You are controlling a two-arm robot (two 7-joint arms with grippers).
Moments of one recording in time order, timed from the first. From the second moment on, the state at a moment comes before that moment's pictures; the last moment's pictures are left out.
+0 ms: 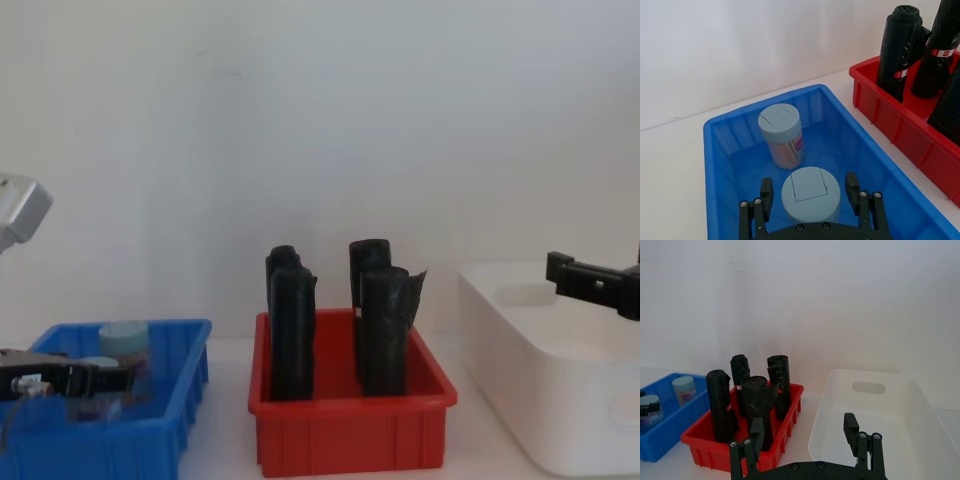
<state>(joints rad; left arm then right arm) -0.46 0.39 0.29 -1.11 -0.34 0.22 -0.19 -0.01 0.34 -0.23 -1.77 0.29 0.03 0.07</state>
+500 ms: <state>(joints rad) -0.47 0.38 0.29 -1.09 -0.32 0.22 -0.19 -0.01 0.34 -0.23 -1.77 0.29 0.03 0.07</state>
